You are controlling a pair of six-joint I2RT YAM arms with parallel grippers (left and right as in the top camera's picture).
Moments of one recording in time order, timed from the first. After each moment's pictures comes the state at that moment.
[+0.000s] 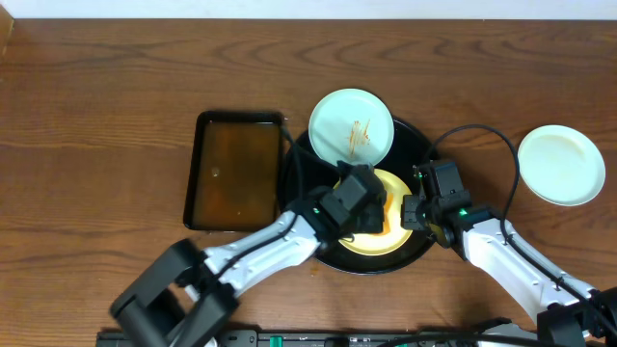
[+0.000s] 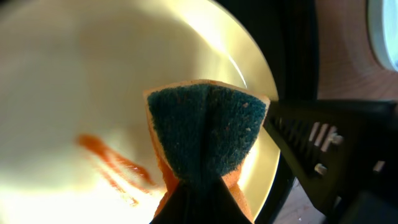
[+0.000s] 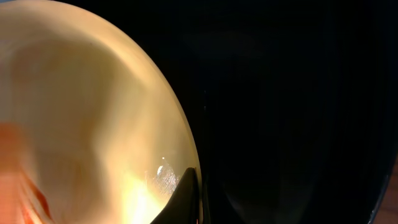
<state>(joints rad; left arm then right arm) -0.88 1.69 0.90 -0.13 0.14 -0.89 0.33 1.41 0.60 -0.33 0.00 0.38</state>
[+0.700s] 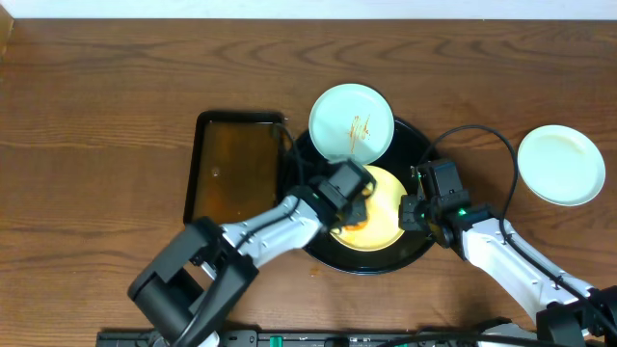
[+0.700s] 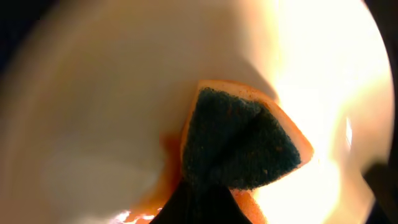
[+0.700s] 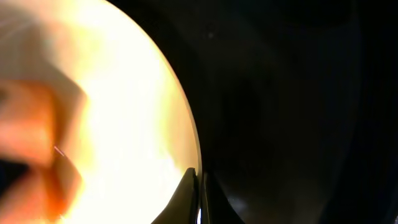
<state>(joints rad) -0.78 1.80 0.94 -0.26 0.05 -0.96 0.33 1.41 0.60 -0.33 -0.04 0.38</state>
